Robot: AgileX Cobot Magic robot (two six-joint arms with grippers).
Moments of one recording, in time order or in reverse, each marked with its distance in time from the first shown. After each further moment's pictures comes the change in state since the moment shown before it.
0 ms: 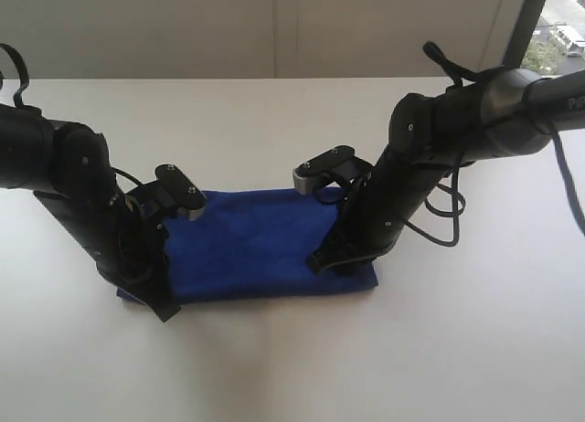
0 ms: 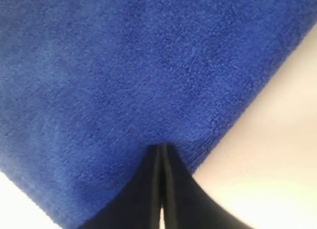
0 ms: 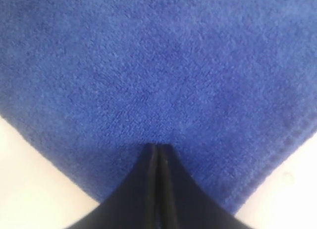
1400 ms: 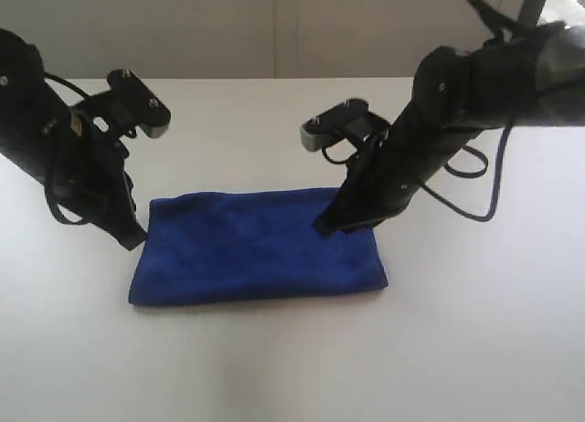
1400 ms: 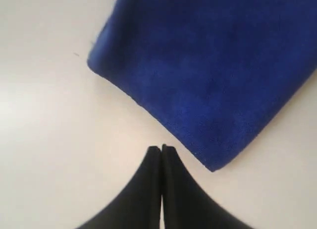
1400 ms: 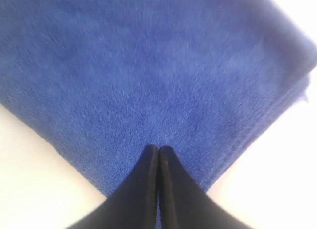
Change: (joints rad) left arm -0.006 -0.271 -0.084 0.263 0.141 -0.221; right arm -0.003 -0.170 -0.015 -0.033 -0.004 0.025
